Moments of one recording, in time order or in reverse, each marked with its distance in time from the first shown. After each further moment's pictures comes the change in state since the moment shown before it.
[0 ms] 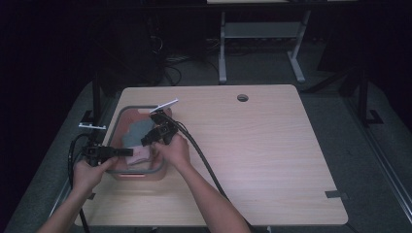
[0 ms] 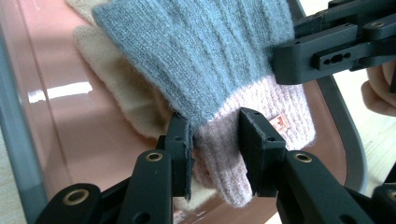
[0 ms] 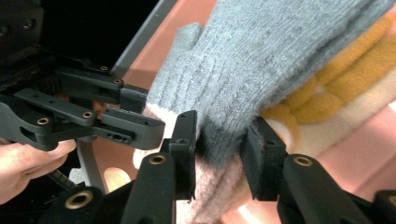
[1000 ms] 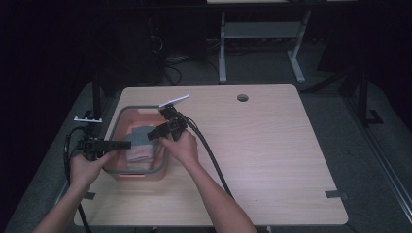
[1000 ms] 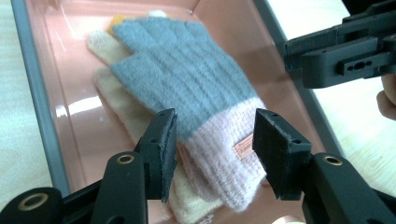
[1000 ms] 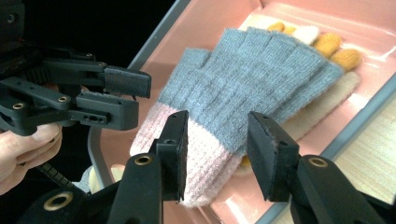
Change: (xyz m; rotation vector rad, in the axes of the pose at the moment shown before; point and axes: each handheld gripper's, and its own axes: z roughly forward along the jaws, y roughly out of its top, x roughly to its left) left arm -0.015 0.016 -0.019 -0.067 0.044 0.030; right arm -0.007 -0.003 -0.034 -0.075 0.003 0.016
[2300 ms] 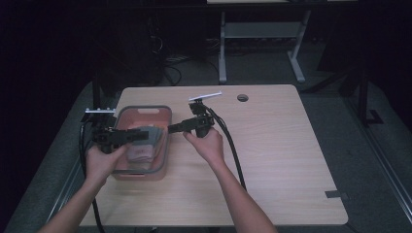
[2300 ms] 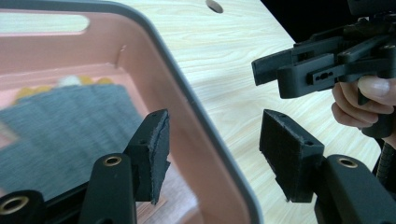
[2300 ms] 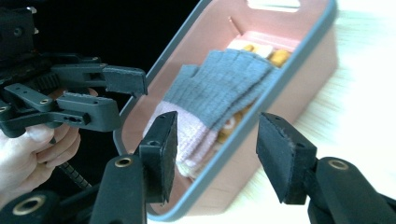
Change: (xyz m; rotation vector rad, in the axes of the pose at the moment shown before) left arm -0.064 0.023 0.013 -0.089 -0.118 0.123; right arm -0.032 -0.022 -0.076 -0.123 0.051 0.030
